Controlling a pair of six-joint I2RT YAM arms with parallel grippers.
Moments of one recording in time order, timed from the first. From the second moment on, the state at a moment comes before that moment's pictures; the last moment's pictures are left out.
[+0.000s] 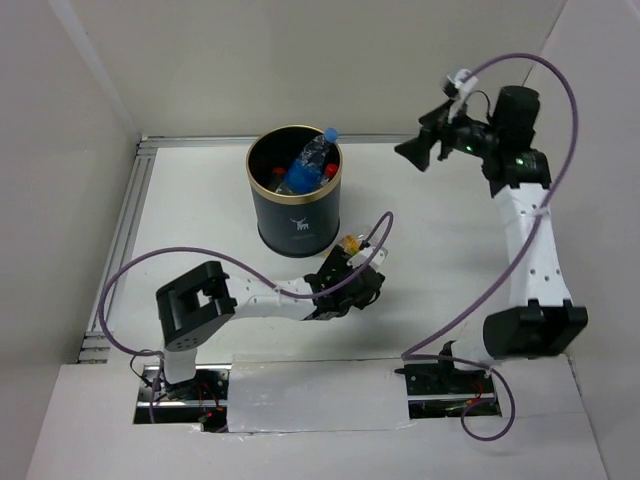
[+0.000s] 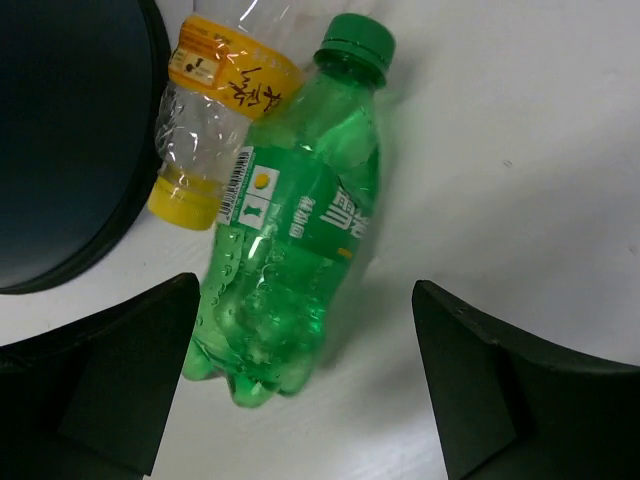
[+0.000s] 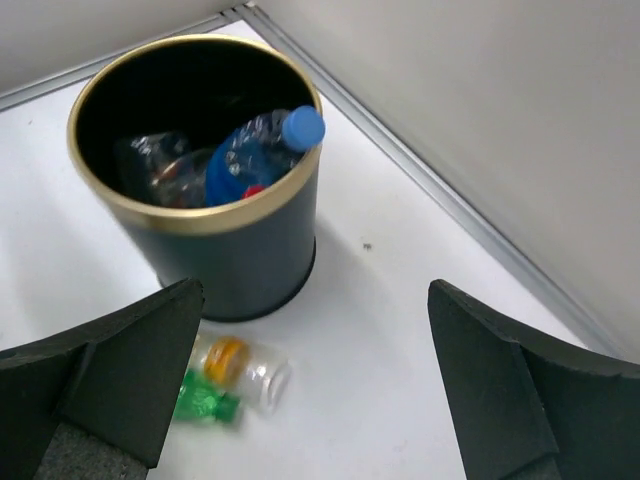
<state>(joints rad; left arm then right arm) -1.18 1.84 1.15 -0.09 -0.62 -0.29 0.00 1.47 1.70 -0.49 -0.87 -0.31</state>
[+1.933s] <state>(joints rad) -0.87 1.26 1.44 -0.43 -0.74 -0.36 0.17 1.55 1.13 -0.78 -0.83 -1.55</state>
